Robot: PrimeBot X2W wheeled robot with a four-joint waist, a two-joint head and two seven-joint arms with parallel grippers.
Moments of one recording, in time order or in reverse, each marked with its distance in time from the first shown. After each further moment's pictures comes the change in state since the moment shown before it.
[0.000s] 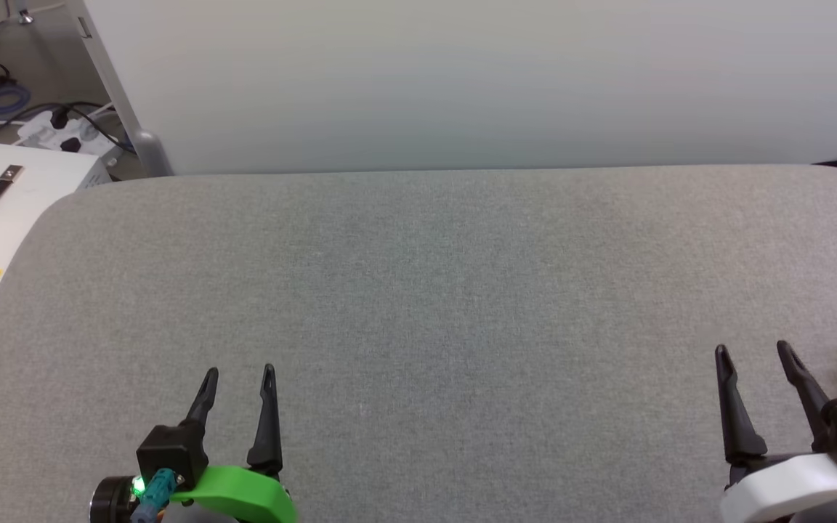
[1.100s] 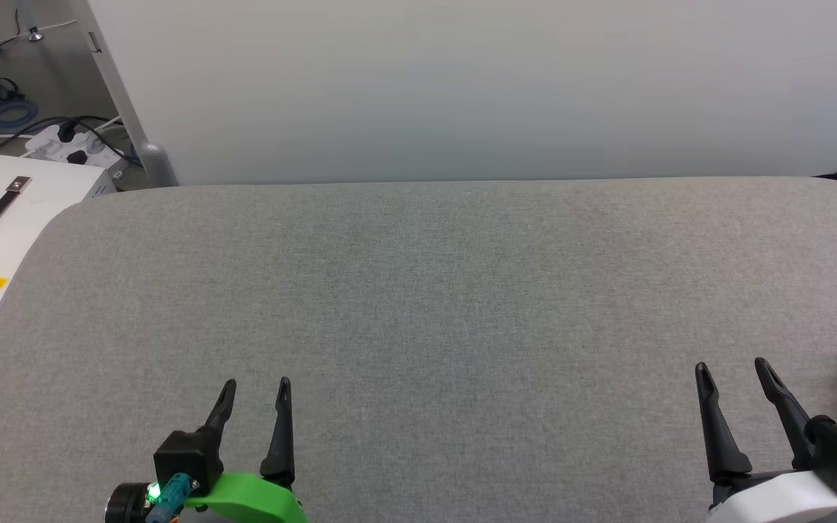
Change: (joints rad) left arm 0.014 0.009 -0.045 0.005 -0.016 0.004 0.021; right arm 0.064 0.018 0.044 -0.064 0.021 0.000 0.035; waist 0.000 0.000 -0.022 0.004
